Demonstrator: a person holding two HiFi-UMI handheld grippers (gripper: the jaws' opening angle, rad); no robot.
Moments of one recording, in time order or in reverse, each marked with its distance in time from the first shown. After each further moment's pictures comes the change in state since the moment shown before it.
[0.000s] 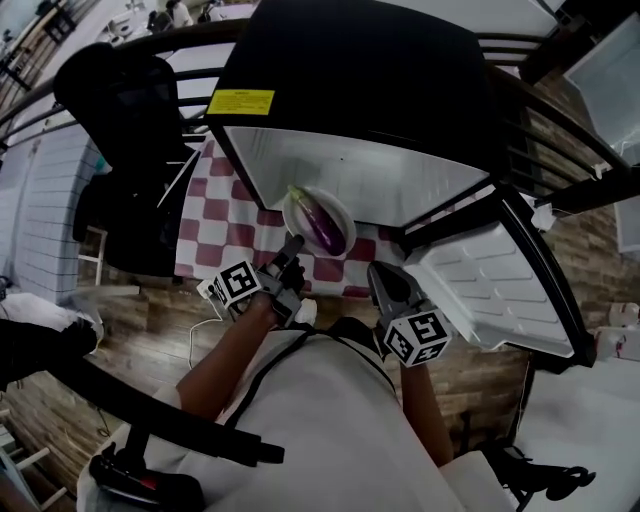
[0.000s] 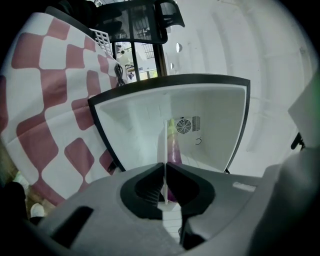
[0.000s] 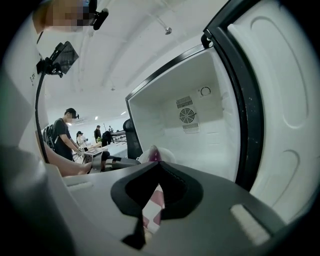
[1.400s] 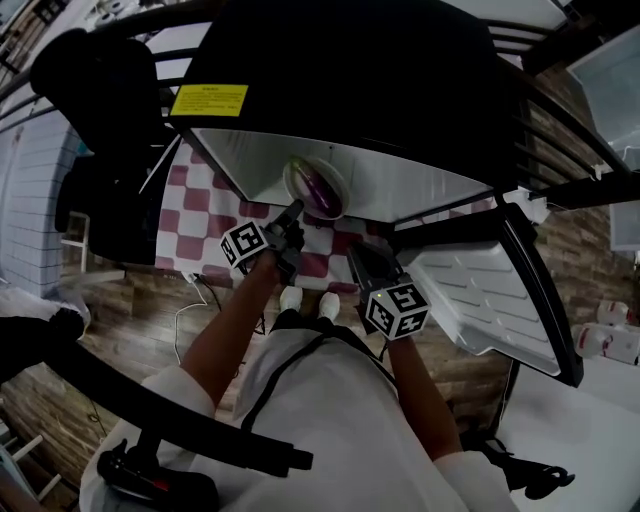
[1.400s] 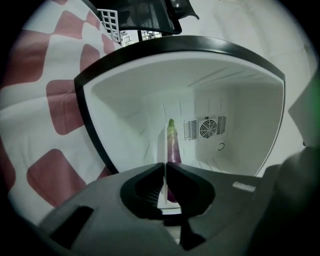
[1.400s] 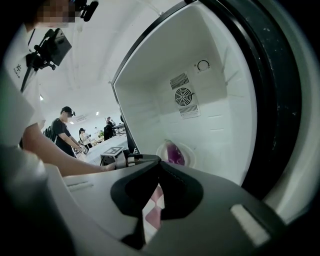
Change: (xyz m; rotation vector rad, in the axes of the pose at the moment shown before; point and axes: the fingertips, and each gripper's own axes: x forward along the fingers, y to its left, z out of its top) left arm 0.093 0.076 0.032 -0.009 -0.045 0.036; right arm 0.060 -0.038 -0.026 0.038 0.132 0.044
